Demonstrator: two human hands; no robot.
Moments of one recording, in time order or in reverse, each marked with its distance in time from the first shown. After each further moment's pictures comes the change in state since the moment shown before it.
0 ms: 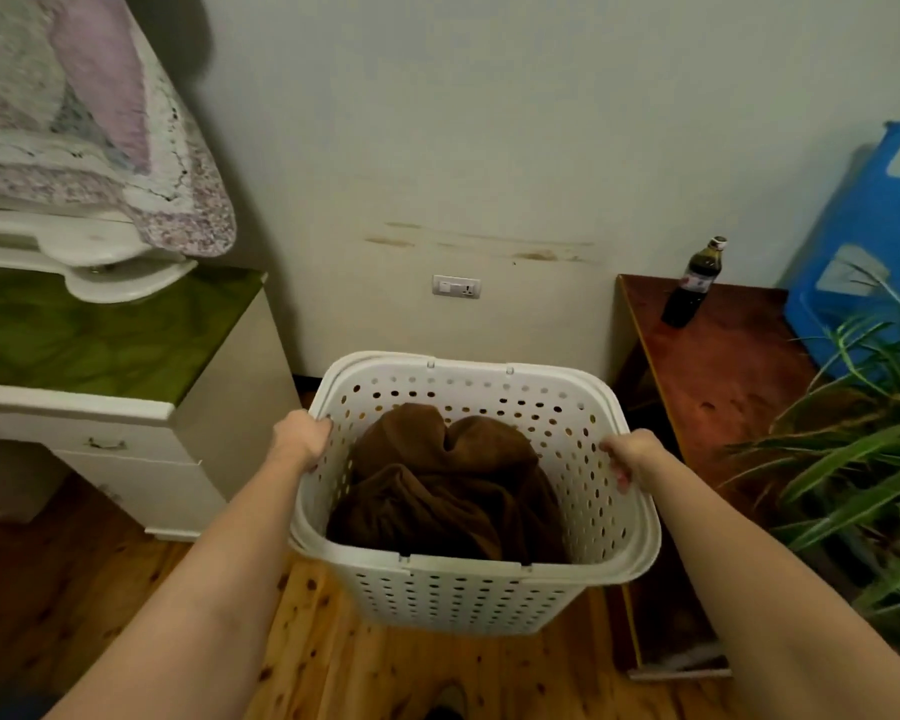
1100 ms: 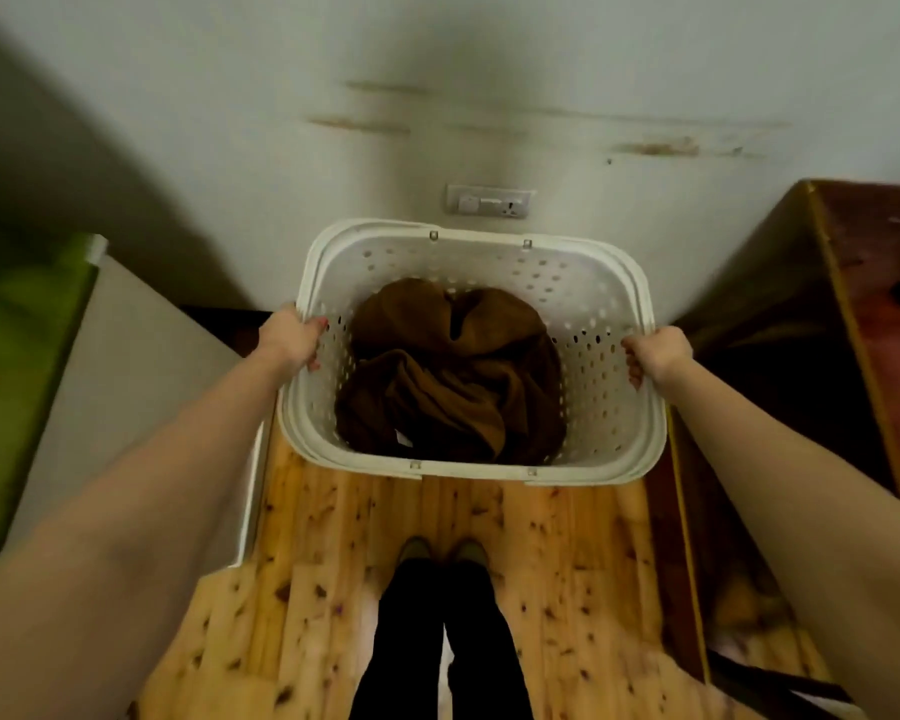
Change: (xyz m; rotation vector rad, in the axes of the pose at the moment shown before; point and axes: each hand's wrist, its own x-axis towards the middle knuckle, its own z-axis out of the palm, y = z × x) left_hand 0.477 0.139 0.054 -0.110 -0.175 -0.035; right_hand 0.383 -0.232 0.160 0.049 0.079 0.133
